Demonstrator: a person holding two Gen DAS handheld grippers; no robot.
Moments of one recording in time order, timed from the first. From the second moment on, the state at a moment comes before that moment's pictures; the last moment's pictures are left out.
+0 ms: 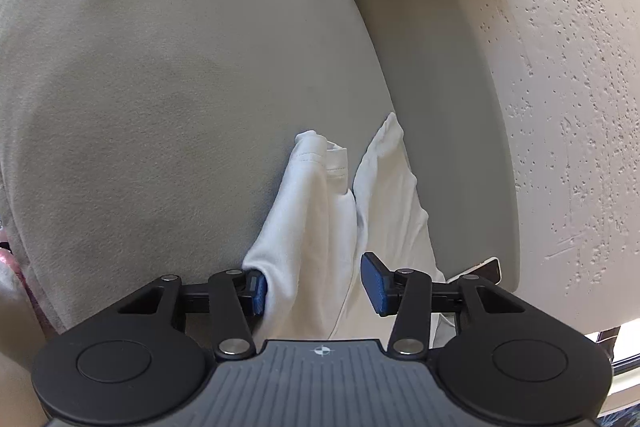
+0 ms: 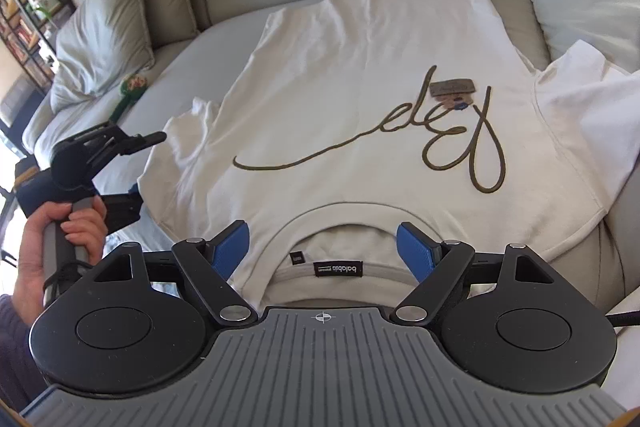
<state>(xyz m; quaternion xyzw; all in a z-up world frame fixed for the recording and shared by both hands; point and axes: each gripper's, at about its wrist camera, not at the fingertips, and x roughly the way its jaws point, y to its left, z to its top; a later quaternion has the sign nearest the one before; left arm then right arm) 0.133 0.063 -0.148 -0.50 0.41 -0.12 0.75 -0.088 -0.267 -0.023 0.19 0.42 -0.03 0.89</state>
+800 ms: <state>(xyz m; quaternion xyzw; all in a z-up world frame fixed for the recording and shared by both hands) 0.068 0.080 -0.095 -0.21 0.26 0.11 0.94 -0.104 -0.268 -0.027 0.21 0.43 -0.02 0.88</state>
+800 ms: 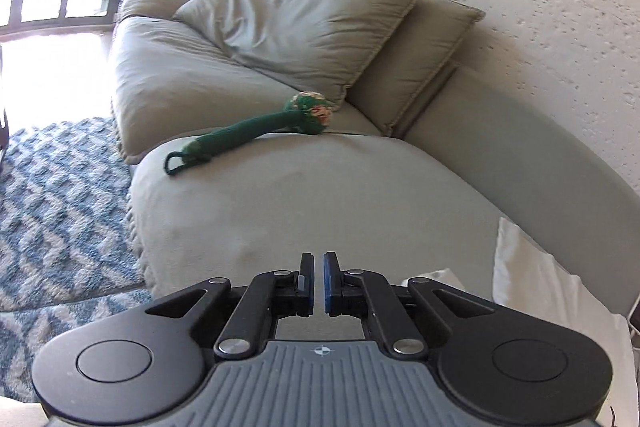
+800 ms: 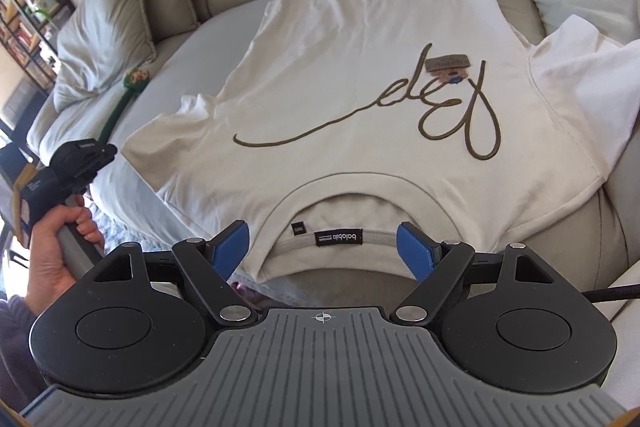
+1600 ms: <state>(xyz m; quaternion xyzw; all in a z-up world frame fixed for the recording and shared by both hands) 0.119 0.103 -0.166 -0.63 0.37 -0.08 0.68 -0.104 -0.268 -0.044 0.21 0.46 -0.03 0.86</state>
